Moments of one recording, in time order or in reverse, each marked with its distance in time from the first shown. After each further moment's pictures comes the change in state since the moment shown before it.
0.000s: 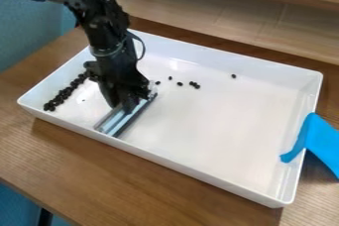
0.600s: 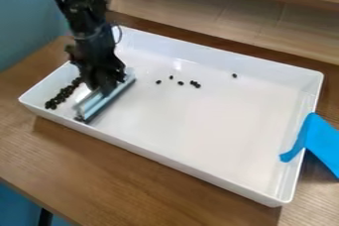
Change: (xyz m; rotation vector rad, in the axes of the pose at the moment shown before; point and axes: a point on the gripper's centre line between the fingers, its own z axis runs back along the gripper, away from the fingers) arm 0.020 0.061 -0.005 0.069 0.004 -0.004
